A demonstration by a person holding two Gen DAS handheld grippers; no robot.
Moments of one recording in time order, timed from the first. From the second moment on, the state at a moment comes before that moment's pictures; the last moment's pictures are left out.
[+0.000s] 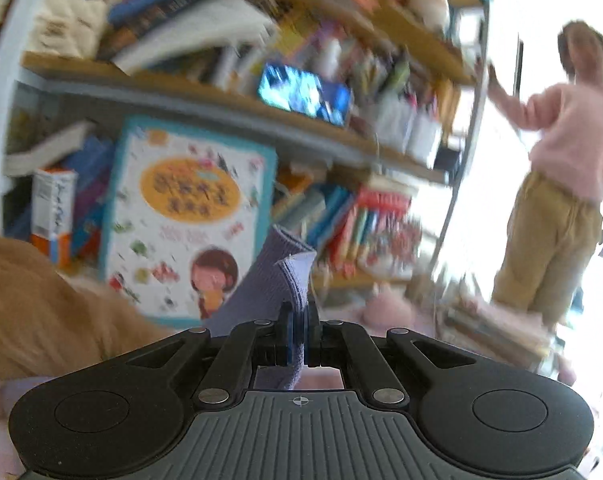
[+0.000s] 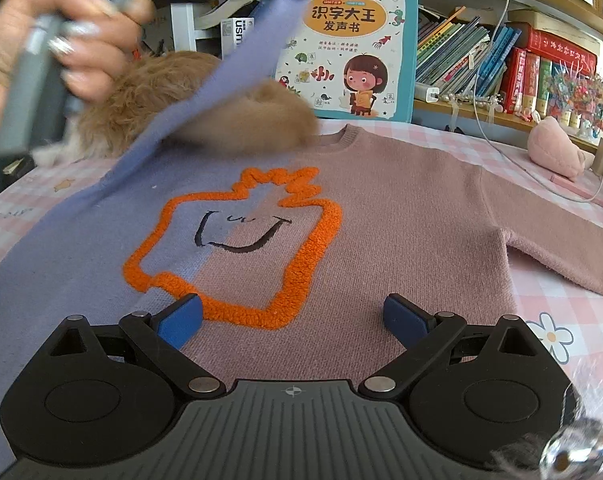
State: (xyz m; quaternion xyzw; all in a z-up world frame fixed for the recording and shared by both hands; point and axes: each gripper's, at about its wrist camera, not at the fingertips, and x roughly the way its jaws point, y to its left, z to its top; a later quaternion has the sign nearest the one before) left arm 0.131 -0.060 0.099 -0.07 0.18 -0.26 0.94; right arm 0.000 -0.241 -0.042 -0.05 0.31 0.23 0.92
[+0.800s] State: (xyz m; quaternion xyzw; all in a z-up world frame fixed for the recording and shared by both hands) left arm 0.077 -0.052 0.081 -0.02 0.24 -0.38 0.89; right arm 0.000 -0.240 -0.043 -0.05 0.31 0.23 0.92
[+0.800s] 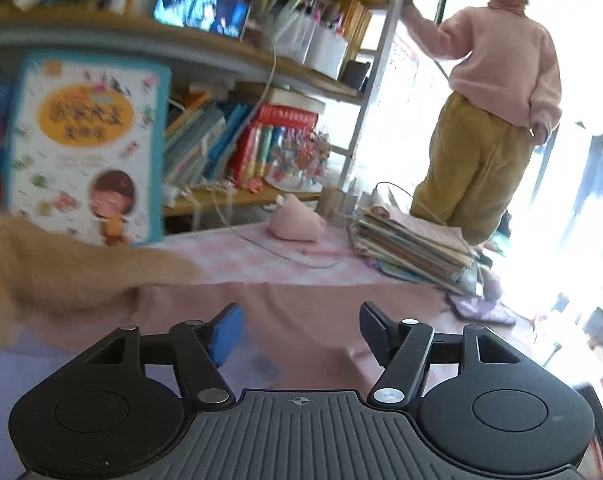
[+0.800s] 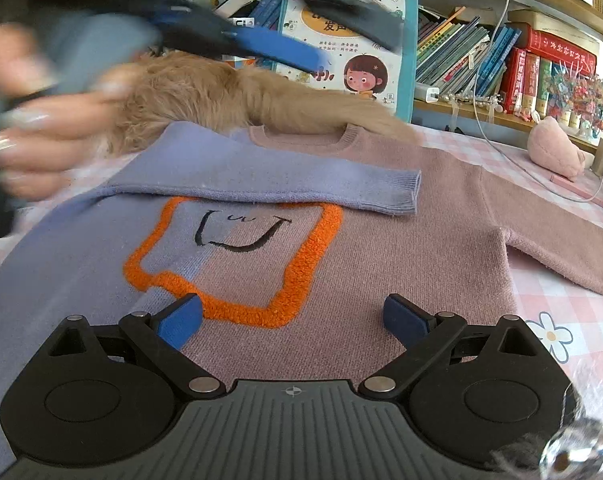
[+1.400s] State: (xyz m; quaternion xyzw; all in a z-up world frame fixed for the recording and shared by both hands) left arm 0.006 0.068 0.022 0.03 0.33 -0.12 0.94; right arm -0.013 -0.280 -0.030 -0.05 0.31 0.14 0.94
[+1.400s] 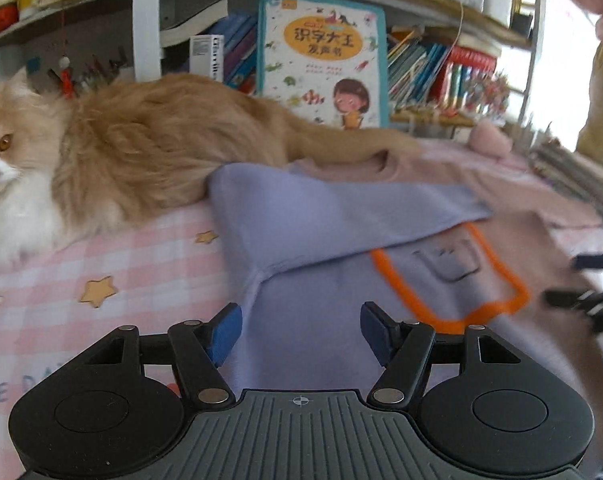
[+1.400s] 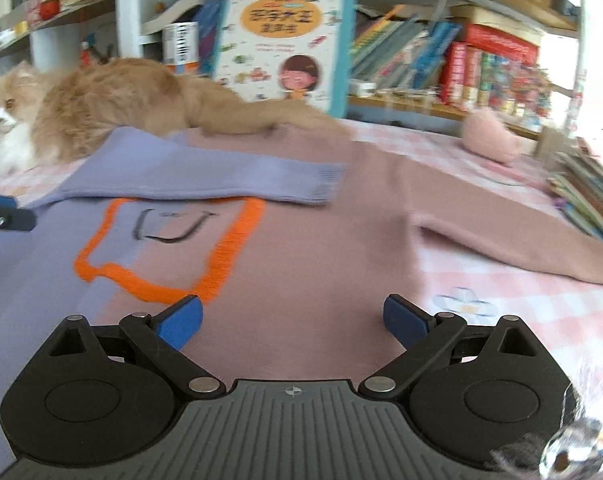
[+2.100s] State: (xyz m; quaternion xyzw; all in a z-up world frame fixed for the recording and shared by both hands) left arm 0.003 0.085 0.011 0.00 0.35 -0.12 0.93; right arm -0.015 -0.348 -0.031 0.05 0.36 0.10 0.93
